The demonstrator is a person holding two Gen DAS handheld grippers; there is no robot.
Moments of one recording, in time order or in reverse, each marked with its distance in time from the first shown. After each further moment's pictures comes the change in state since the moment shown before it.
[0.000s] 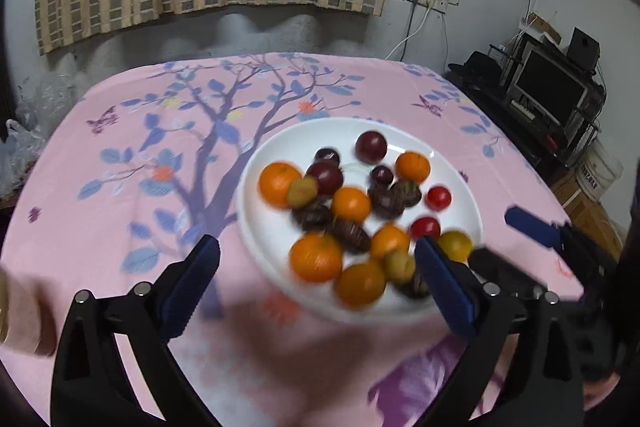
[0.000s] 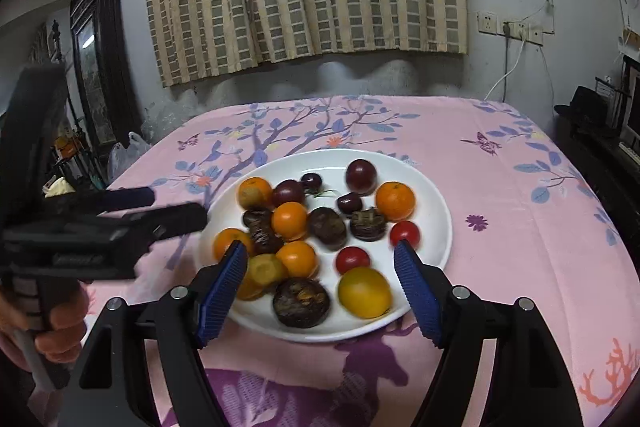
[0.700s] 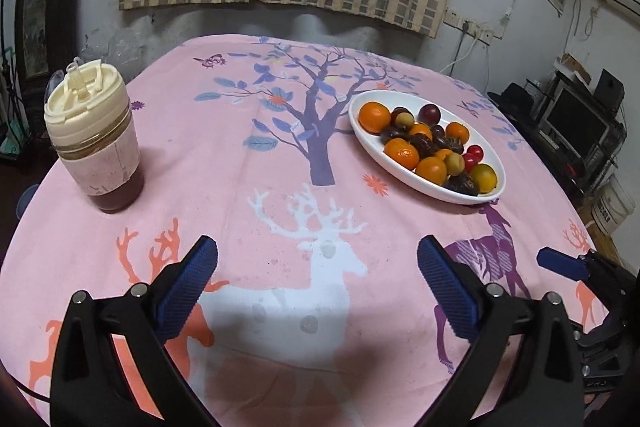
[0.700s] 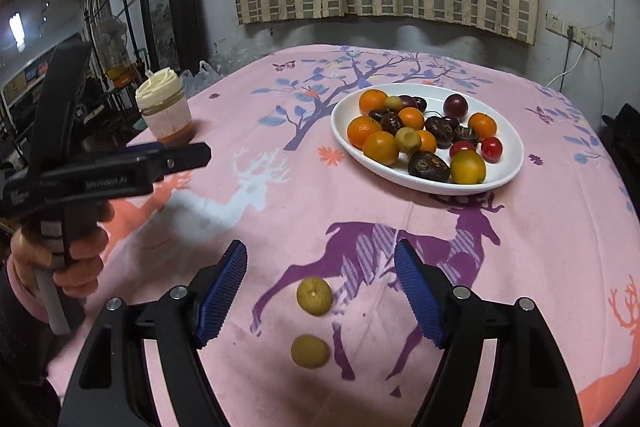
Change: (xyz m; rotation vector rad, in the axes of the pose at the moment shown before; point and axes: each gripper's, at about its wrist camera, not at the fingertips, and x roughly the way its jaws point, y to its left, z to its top) left arm -0.087 0.058 -0.114 -0.163 -0.056 0.101; right arm -0.075 0.083 -0.083 -0.188 0.149 0.136
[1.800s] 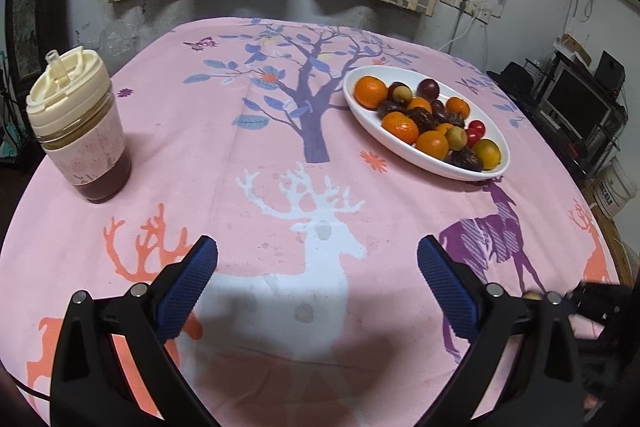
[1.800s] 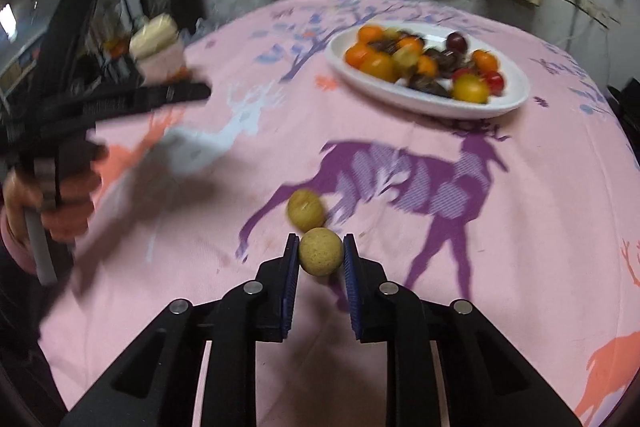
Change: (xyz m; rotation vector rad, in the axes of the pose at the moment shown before) left arm 0.016 -0.010 -0.007 0.033 0.068 -0.013; right arm 0.005 -0.017 -0.031 0.052 0.134 0.026
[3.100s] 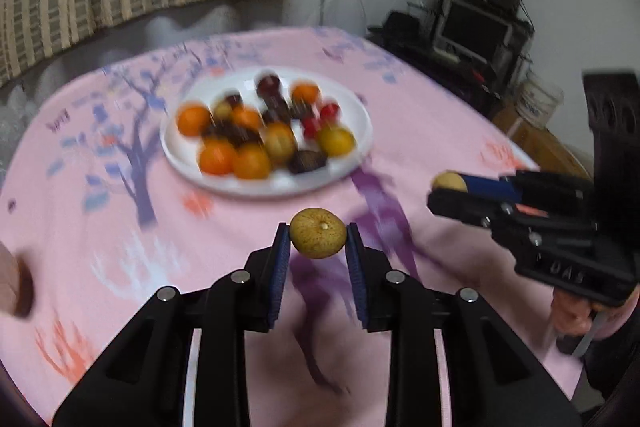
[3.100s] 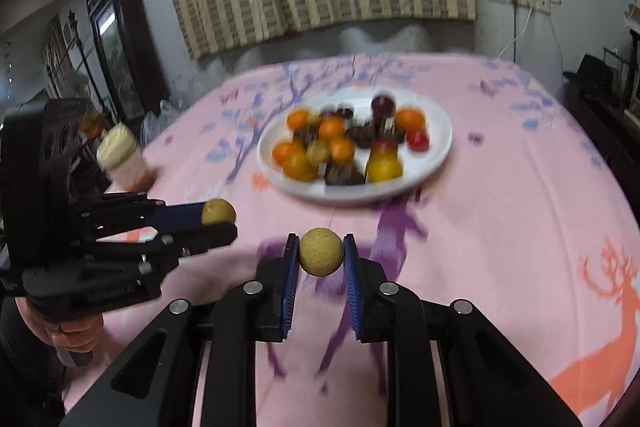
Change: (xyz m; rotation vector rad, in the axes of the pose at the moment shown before) left arm 0.012 -0.110 0.046 0.324 0.024 -0.264; right arm -0.034 -0.058 0.045 0.163 -0.213 -0.060
